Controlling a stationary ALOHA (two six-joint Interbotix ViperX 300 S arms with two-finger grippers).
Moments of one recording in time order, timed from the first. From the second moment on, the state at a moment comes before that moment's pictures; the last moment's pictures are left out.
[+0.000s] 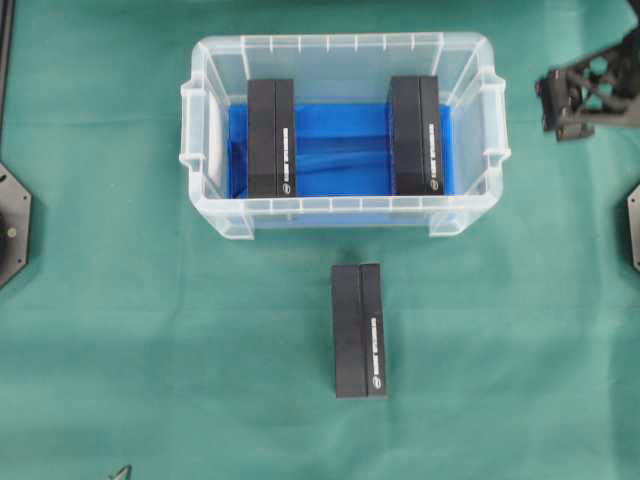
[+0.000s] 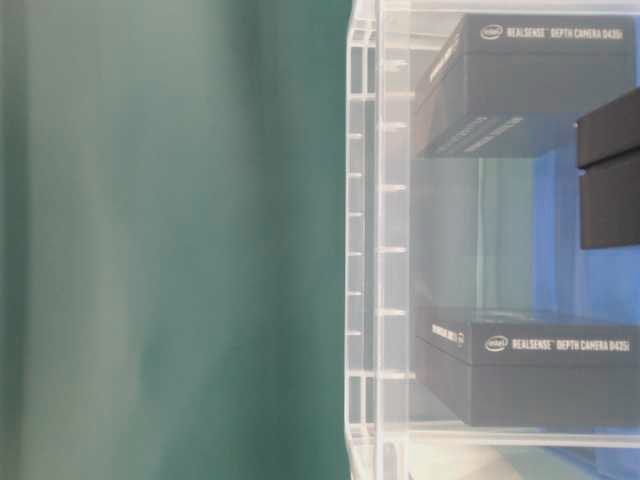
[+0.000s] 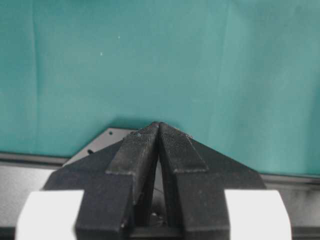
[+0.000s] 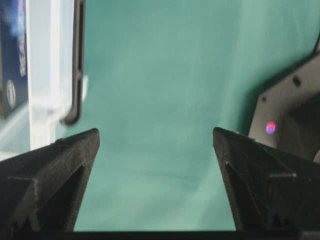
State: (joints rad) left arm -0.08 -0.76 0.43 0.03 1.53 -0.19; right arm -0.21 -0.46 0.42 -0.16 1.50 1.39
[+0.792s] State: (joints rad) left arm -0.08 -0.76 0.43 0.03 1.53 -0.19; right arm -0.26 -0.46 0.43 -0.14 1.49 1.36
